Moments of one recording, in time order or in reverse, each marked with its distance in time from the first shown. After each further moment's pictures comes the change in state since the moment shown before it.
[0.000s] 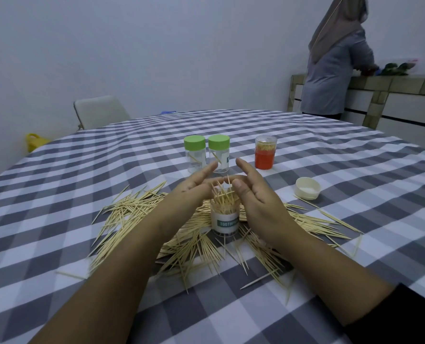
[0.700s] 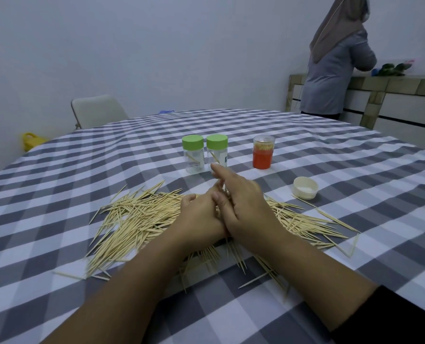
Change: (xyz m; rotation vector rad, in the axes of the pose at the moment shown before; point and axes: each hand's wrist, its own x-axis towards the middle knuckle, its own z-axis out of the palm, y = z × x) left_hand 0.005 -0.015 0.028 0.577 -0.009 0.079; right_hand -0.001 -0.001 0.017 -0.539 0.037 -0.333
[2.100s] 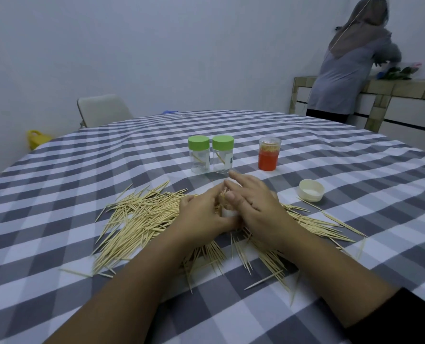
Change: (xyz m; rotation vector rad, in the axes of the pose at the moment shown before) left_hand 0.001 -0.011 -0.003 -0.009 0.093 -0.083; right_hand 0.004 0.017 -0.012 0.042 -0.221 0.202
